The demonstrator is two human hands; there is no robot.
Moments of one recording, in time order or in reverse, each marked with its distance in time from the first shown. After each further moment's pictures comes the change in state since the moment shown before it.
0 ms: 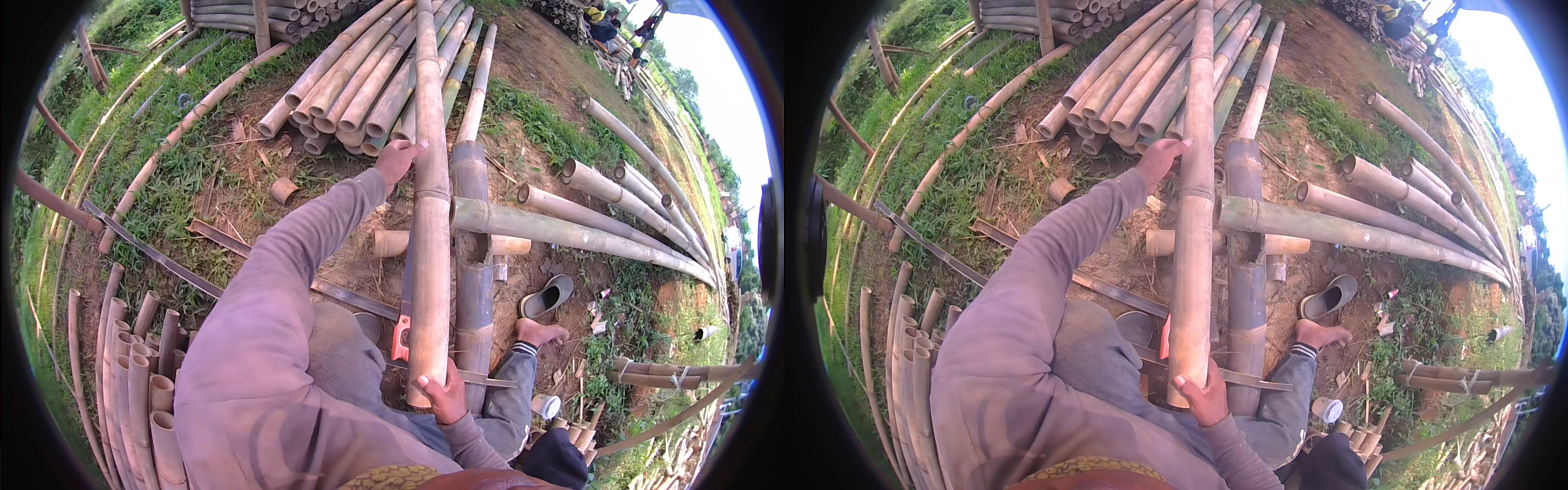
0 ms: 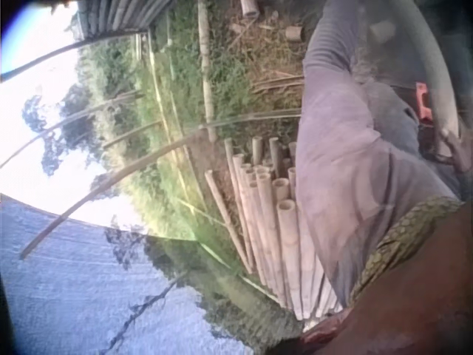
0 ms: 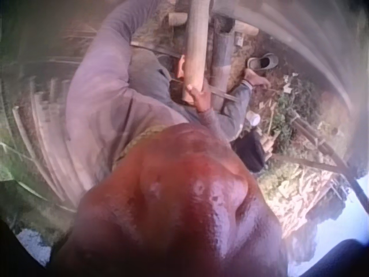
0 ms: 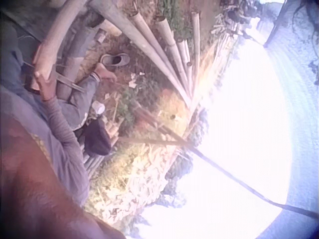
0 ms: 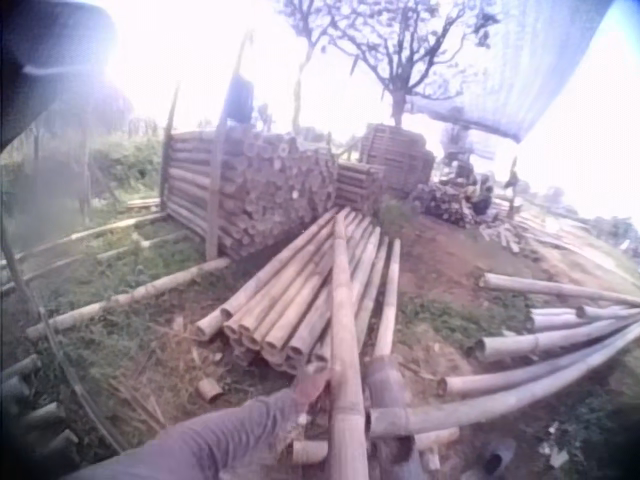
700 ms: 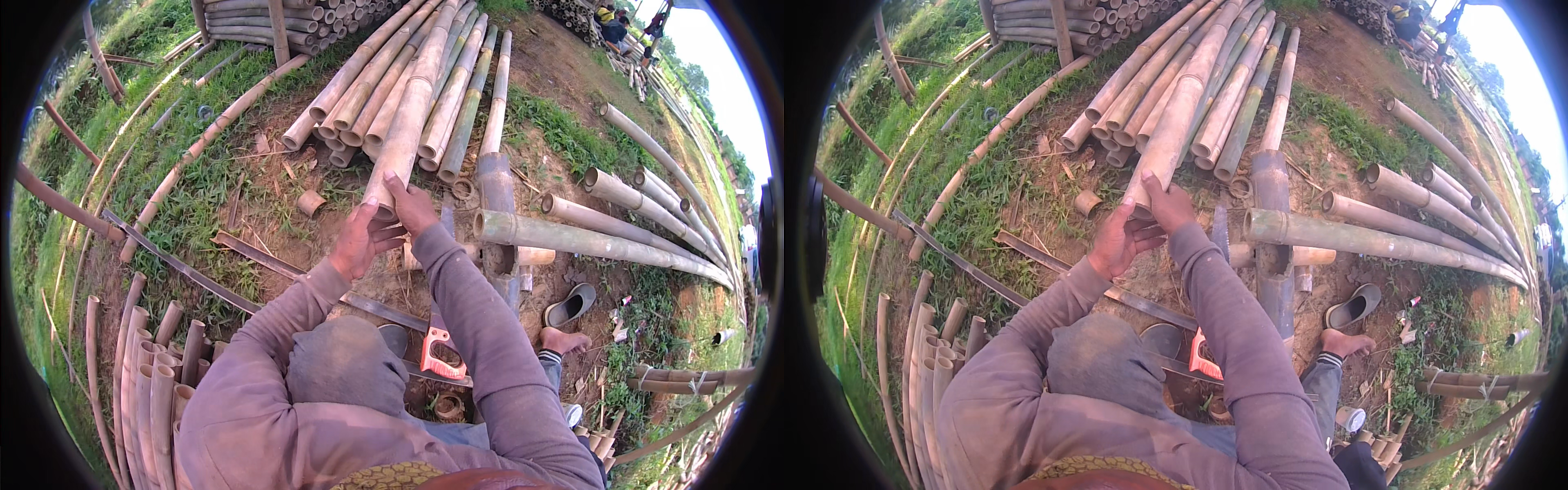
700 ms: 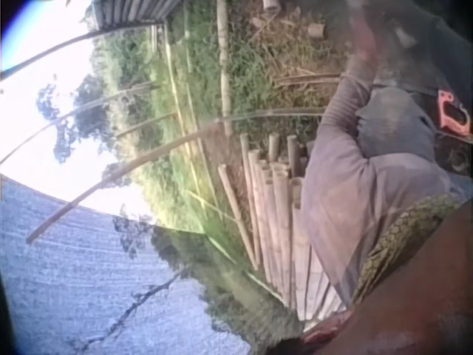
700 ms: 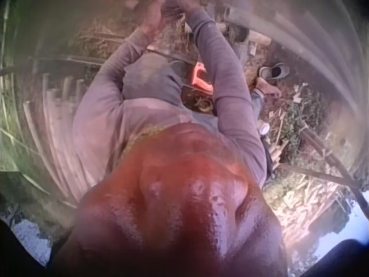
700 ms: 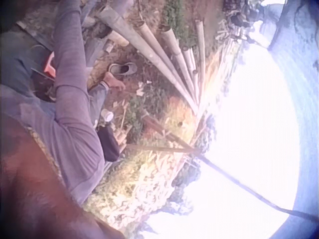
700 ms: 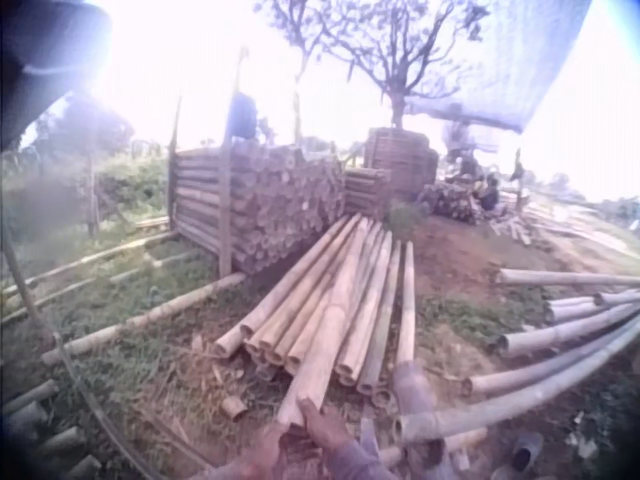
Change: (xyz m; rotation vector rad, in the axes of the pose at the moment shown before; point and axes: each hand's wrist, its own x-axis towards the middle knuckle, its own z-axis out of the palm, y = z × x) left_hand -0.184 -0.005 -0.075 -0.629 -0.050 -0.051; right_hand 0.322 -0.141 0.161 -0.200 -0.060 -0.093
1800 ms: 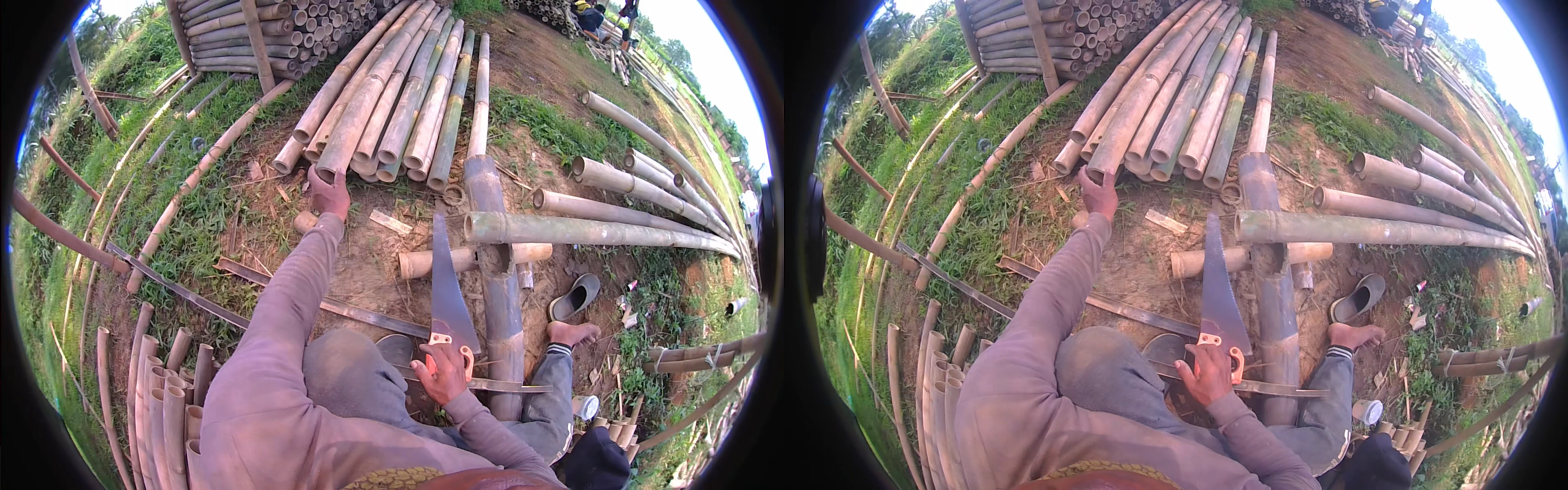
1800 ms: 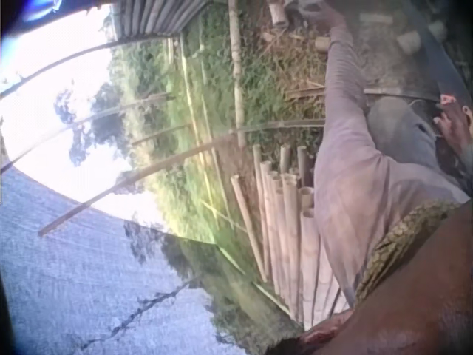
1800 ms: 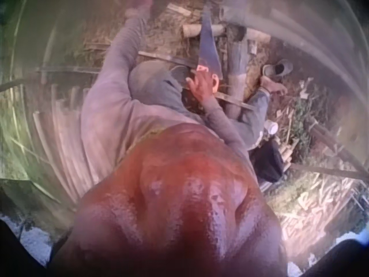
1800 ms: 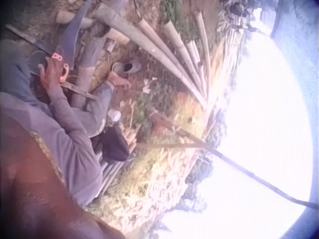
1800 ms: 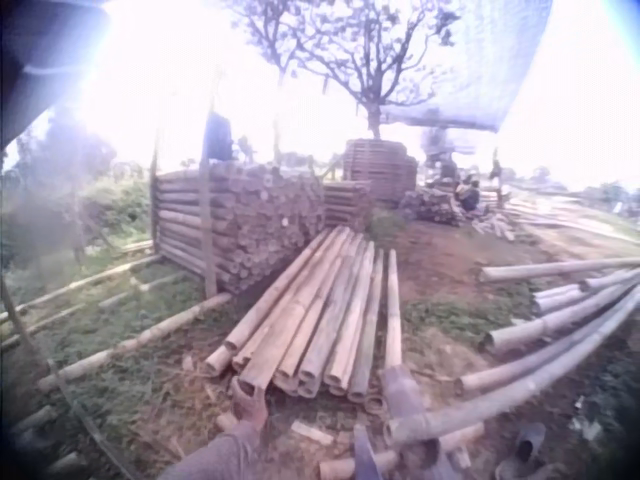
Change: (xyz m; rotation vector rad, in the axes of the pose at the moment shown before) left_hand 0.177 0.009 -0.090 0.885 0.833 0.749; right_hand -0.264 0.176 -0.072 -0.679 0.153 -0.496
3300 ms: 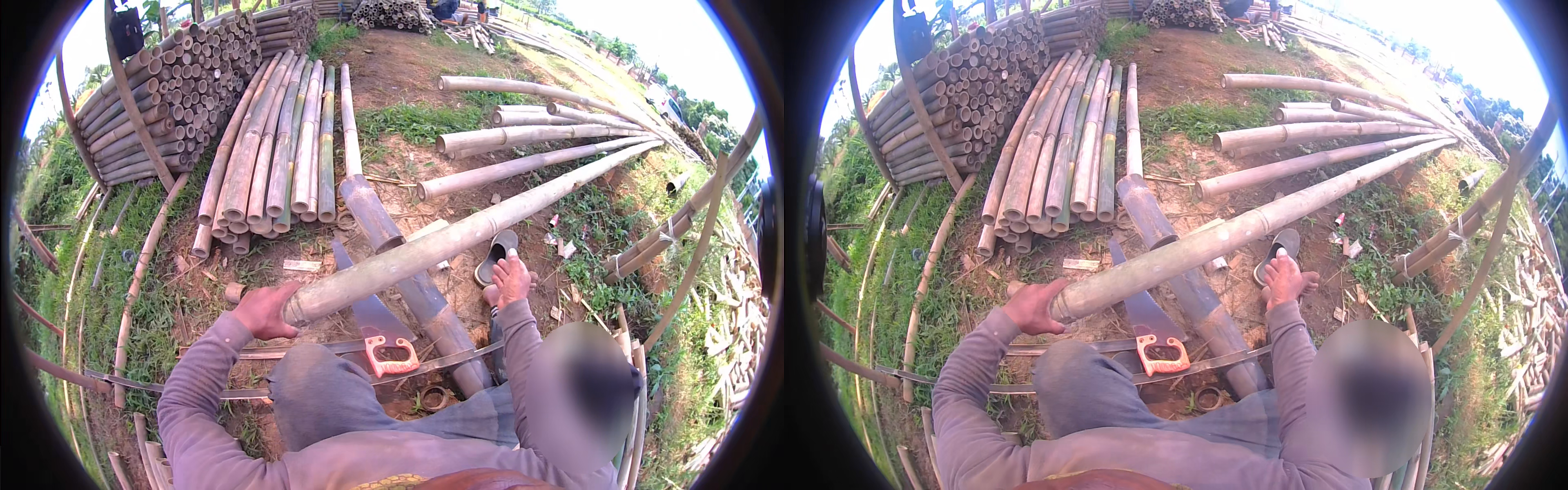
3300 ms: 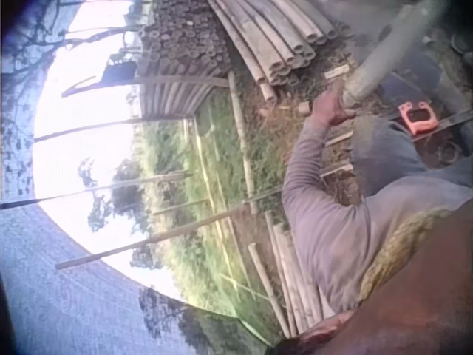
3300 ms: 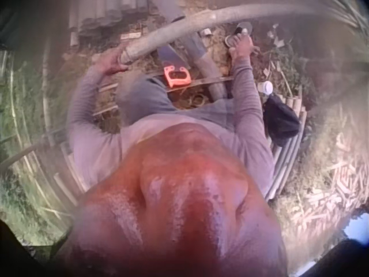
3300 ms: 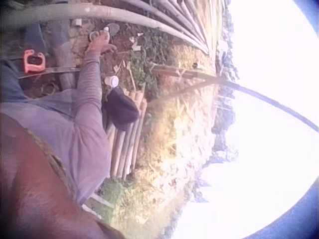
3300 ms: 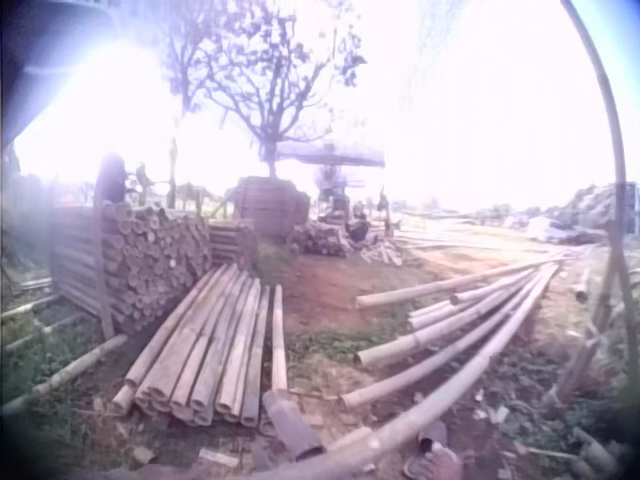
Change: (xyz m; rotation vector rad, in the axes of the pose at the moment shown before) left_hand -0.110 0.229 -0.160 0.849 -1.518 0.764; right_hand -0.004 0.179 -0.235 0.925 1.018 0.614
